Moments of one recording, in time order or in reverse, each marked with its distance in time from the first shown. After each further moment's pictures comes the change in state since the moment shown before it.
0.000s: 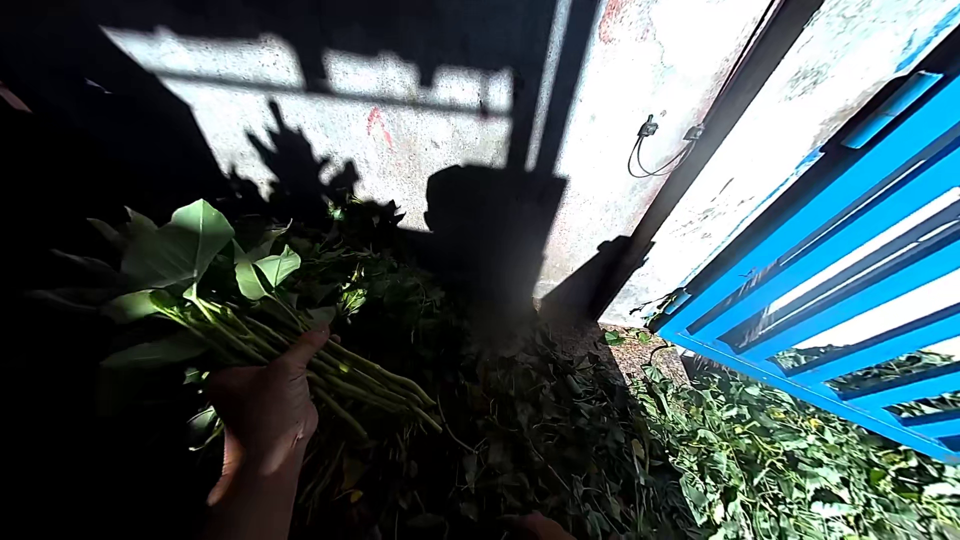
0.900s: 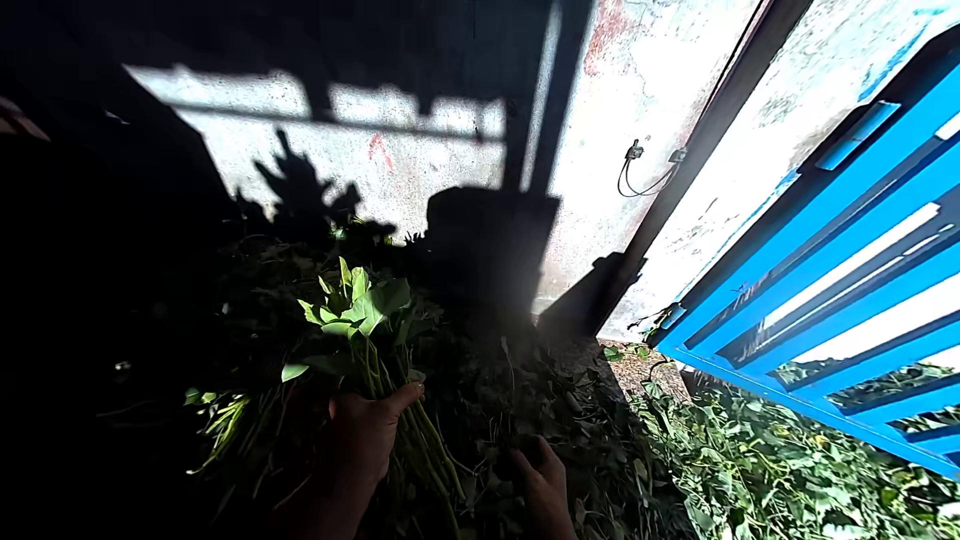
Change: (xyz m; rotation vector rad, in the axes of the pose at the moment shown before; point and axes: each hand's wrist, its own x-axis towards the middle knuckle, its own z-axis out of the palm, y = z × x) left_hand -0.047 -0.044 0.024 0.076 -0.320 -0.250; right_hand 0.027 -0.052 -0.039 1.184 1.035 -0.416
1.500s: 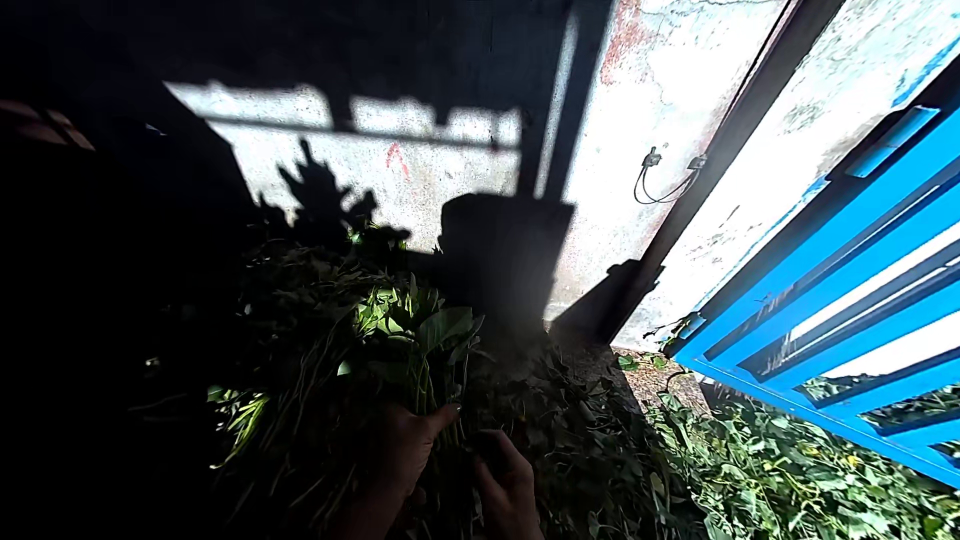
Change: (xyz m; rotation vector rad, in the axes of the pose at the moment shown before) left_hand -0.012 -0.015 0.007 0.102 -0.133 -0.044; right_hand -0.033 -0.046 0.075 -0.098 -0.321 -0.353
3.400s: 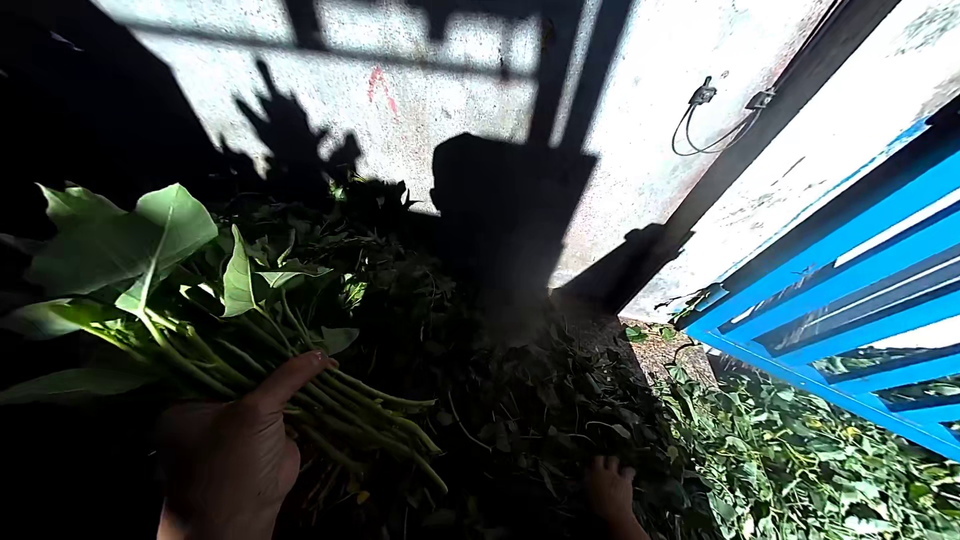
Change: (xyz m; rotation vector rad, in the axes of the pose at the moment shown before) left_hand 0.028 0.053 -0.069 -0.149 0.472 0.258; right_hand -0.031 0.187 -0.209 -1.735 -0.597 0.922
